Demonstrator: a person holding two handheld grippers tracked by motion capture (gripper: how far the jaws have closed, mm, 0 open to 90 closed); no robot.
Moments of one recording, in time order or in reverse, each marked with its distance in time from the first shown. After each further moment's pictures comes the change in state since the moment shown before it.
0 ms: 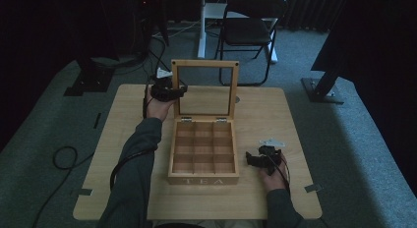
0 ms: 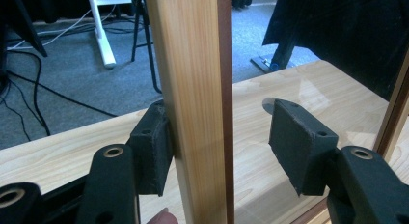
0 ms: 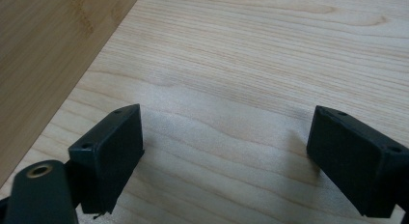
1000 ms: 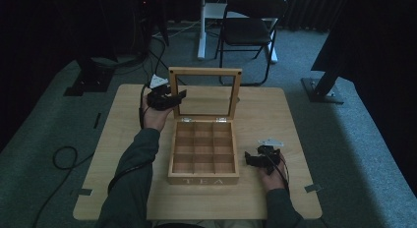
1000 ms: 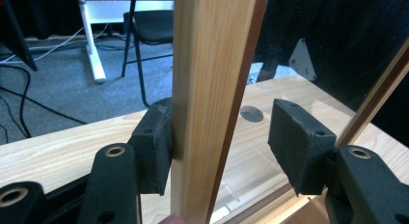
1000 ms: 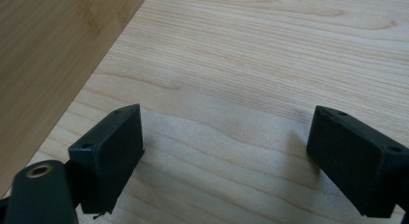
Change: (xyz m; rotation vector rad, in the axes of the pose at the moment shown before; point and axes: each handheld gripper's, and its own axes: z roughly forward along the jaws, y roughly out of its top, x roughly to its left) left arm -0.016 -0.019 -0.037 -0.094 -0.040 -0.018; right arm 0.003 0.002 0.002 0.002 0.009 -0.009
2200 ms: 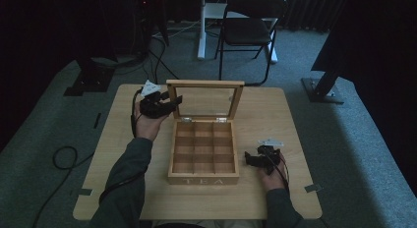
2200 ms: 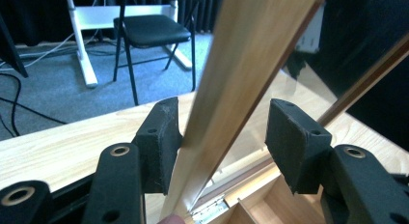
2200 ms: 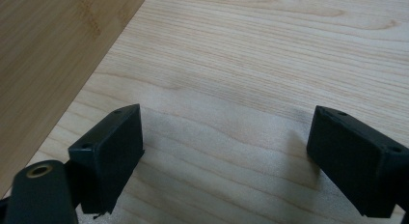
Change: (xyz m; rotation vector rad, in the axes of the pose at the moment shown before) left arm -0.008 -0.004 -0.042 -0.030 -0.034 0.016; right arm 0.000 0.000 0.000 -0.001 0.000 -0.002
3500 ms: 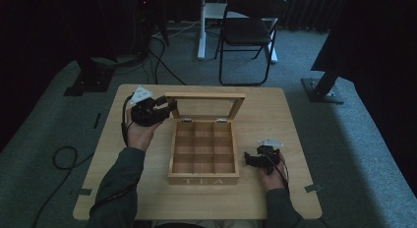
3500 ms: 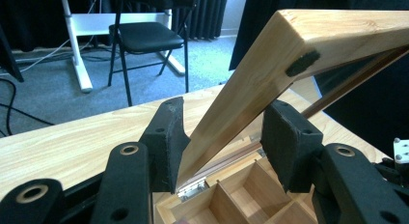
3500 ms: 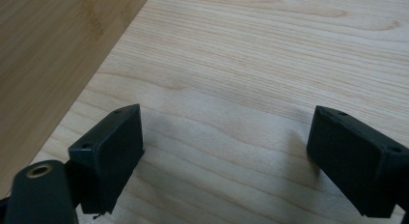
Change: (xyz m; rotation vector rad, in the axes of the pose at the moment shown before) left arm -0.015 -0.003 -0.039 -0.006 -0.030 0.001; right arm 0.002 0.000 0.000 0.000 0.002 -0.002
